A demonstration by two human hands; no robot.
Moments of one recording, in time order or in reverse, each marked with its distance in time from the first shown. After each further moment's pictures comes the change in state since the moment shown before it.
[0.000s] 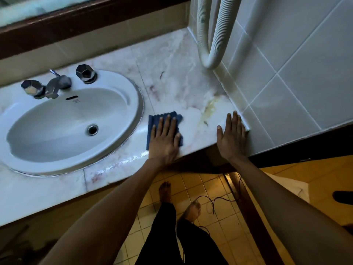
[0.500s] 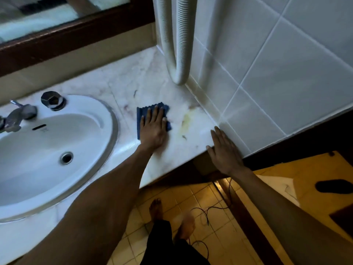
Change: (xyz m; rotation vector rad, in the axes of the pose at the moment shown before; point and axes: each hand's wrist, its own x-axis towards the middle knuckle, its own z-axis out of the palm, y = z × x) left_hand 0.118 0.036 -0.012 -0.102 0.006 0.043; right_hand -0.006 0.042 -0.042 -0.009 -0.206 -0.116
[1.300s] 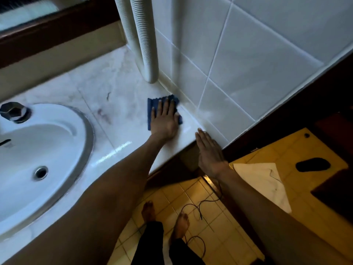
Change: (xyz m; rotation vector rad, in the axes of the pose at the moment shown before) left_hand 0.023 0.098 0.039 0.054 -0.101 0.174; right_hand -0.035 0.001 -0.003 -0.021 -0.076 0.076
